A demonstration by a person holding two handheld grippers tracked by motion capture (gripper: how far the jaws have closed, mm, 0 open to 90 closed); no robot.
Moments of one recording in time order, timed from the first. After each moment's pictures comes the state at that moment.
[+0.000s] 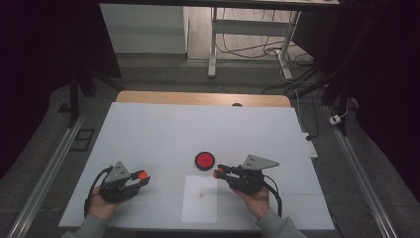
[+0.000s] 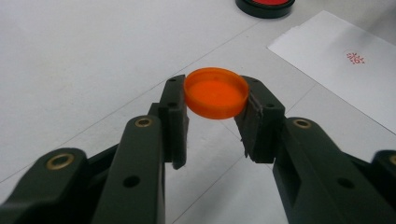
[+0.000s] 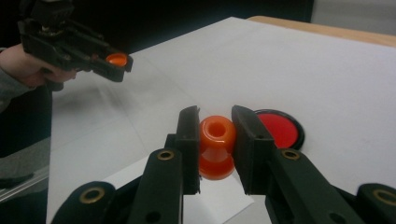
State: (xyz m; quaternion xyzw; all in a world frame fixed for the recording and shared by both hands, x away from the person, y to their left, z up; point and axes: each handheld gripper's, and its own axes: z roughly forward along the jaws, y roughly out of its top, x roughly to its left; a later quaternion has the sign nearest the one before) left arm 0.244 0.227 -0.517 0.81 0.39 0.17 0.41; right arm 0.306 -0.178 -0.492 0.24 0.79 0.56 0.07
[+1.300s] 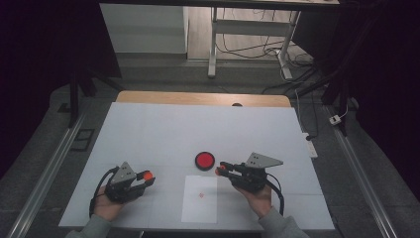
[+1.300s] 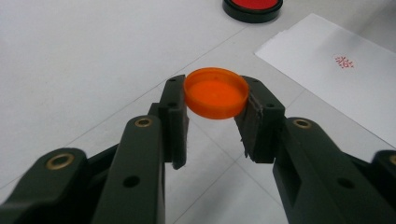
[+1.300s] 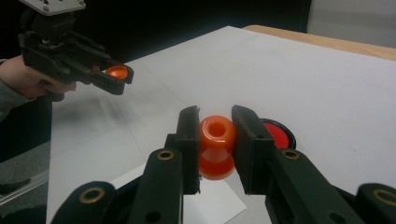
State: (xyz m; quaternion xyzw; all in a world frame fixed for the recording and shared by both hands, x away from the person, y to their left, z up) left arm 0.245 0.211 -0.515 0.81 0.38 0.17 0.41; right arm 0.308 -0.183 -0.484 0.24 0.78 0.57 0.08
